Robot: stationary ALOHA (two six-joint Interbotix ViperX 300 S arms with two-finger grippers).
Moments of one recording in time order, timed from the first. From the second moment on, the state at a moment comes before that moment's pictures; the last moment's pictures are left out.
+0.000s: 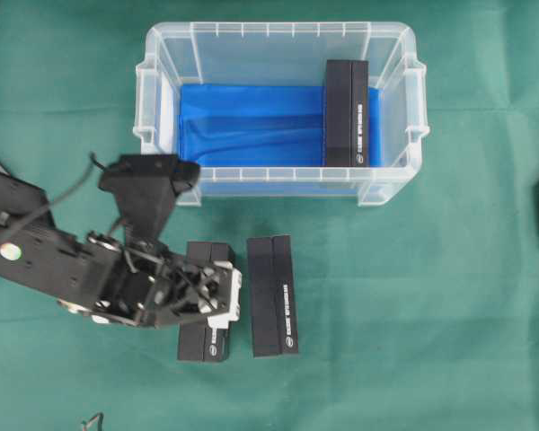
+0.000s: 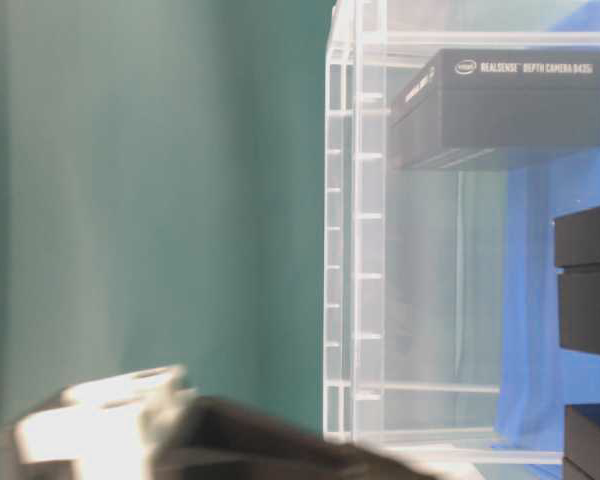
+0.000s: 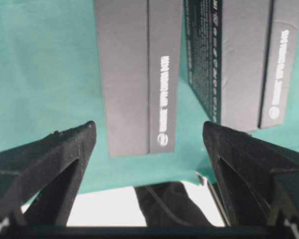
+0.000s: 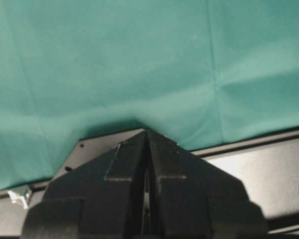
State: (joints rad) left arm -0.34 -0.02 0.21 0.08 1.12 -1.90; right arm -0.05 -0.66 0.41 -0.13 1.60 0.26
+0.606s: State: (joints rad) left arm -0.32 -0.09 0.08 0.10 1.32 -1.88; right arm -0.05 -0.66 0.41 -0.13 1.60 0.26
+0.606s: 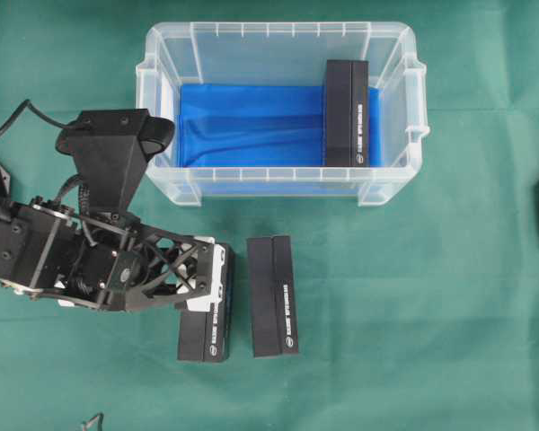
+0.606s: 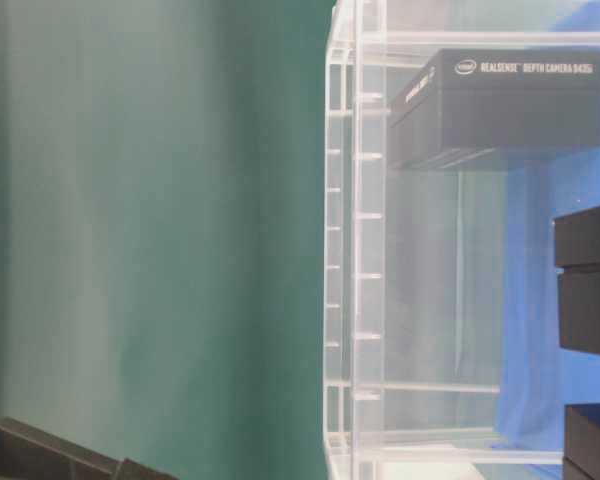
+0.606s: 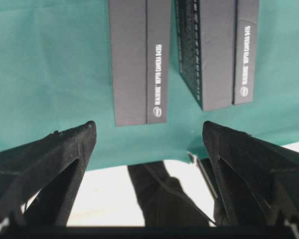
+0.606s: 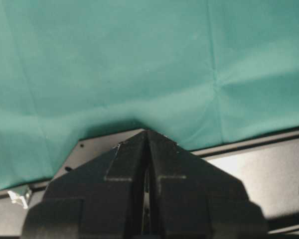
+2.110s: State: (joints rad) left arm -0.17 -0.56 0.51 0.10 1.33 -1.64; right arm -0.05 -0.67 0.49 -0.14 1.60 0.25
